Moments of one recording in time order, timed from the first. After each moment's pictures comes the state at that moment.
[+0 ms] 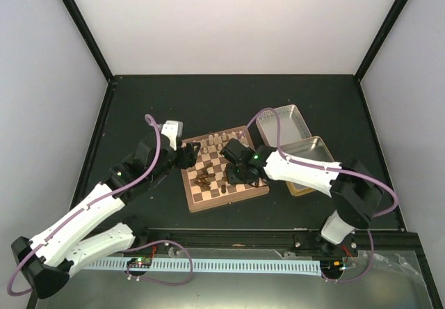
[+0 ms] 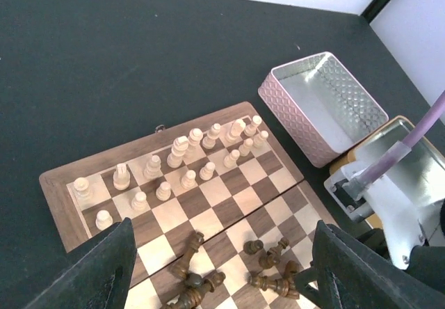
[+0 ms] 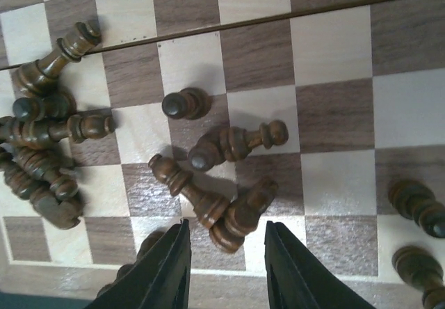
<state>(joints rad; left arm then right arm) -0.69 0.84 0.82 -0.50 -0.15 -0.50 0.98 1.61 1.08 -0.66 0.05 0.84</state>
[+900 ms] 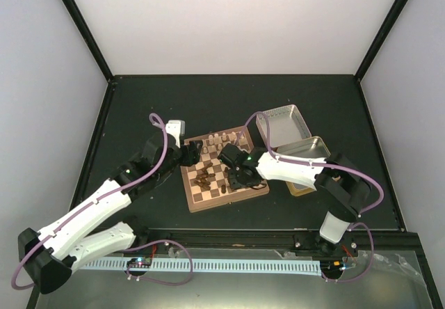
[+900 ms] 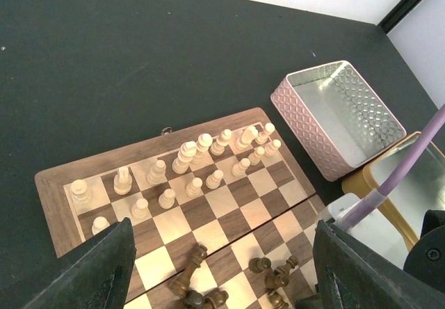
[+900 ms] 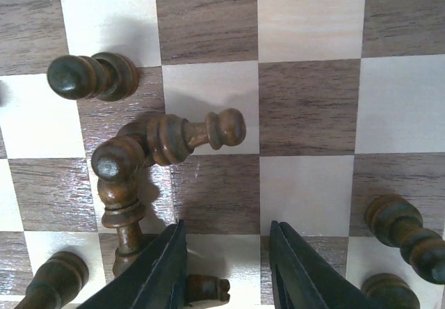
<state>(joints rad) -0.69 0.90 0.77 -0.39 -0.19 -0.56 0.98 1.72 1.09 -0.70 0.10 0.73</state>
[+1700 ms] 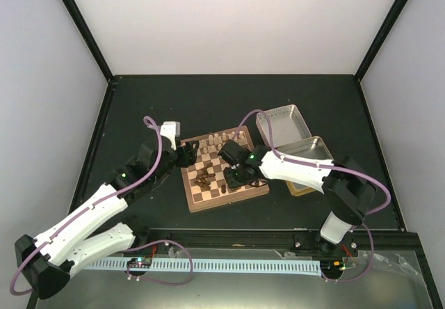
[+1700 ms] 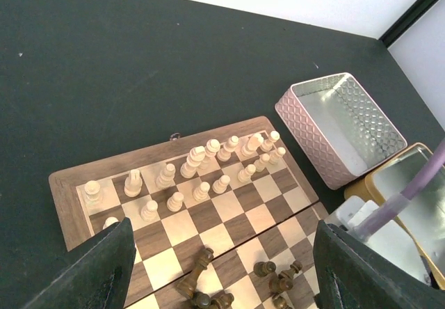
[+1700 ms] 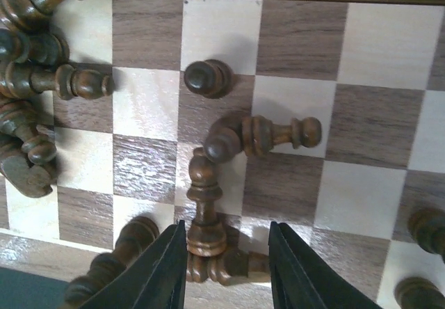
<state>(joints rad) -0.68 0.84 0.74 -0.39 -0.21 -0.56 0.98 1.66 1.09 -0.68 0.02 0.64</state>
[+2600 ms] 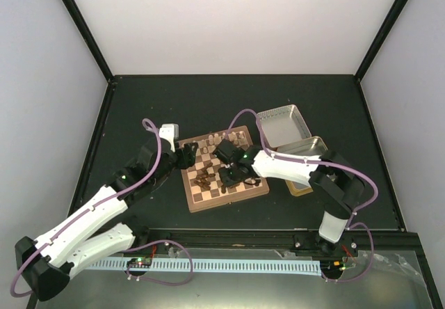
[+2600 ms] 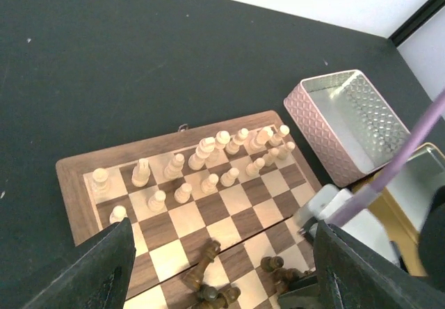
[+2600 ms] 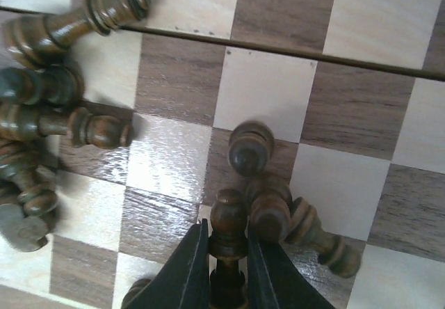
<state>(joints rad) -0.67 0.83 0.72 -0.39 -0.21 -0.58 0.98 1.78 1.15 -0.61 0.02 0.53</state>
